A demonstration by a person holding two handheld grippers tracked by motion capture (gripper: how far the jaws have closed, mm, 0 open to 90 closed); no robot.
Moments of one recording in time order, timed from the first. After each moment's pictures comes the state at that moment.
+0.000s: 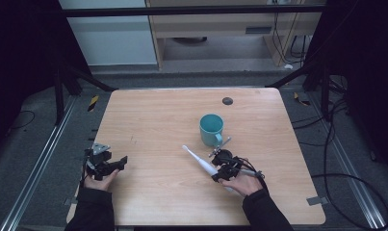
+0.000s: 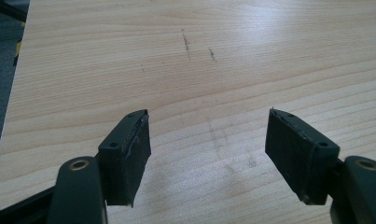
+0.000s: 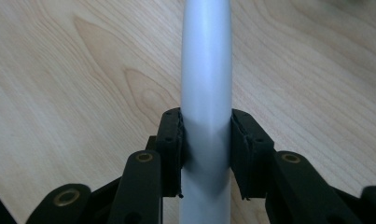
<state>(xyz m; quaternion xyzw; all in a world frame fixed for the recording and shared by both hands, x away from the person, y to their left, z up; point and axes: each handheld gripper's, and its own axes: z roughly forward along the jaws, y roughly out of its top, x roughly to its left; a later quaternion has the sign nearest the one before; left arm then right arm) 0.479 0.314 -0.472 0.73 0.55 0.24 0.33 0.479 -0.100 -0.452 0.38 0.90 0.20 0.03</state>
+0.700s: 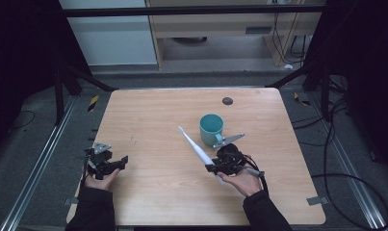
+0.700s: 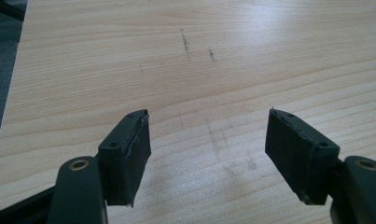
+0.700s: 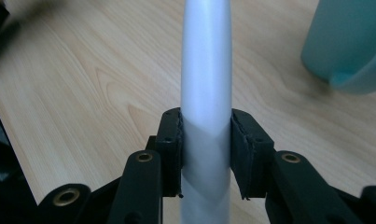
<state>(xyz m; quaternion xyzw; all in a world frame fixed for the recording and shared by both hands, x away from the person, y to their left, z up) 0.481 0.312 -0.472 0.73 0.55 0.24 0.33 0.472 -0.109 -0.422 0.37 0.85 0.36 0.05</state>
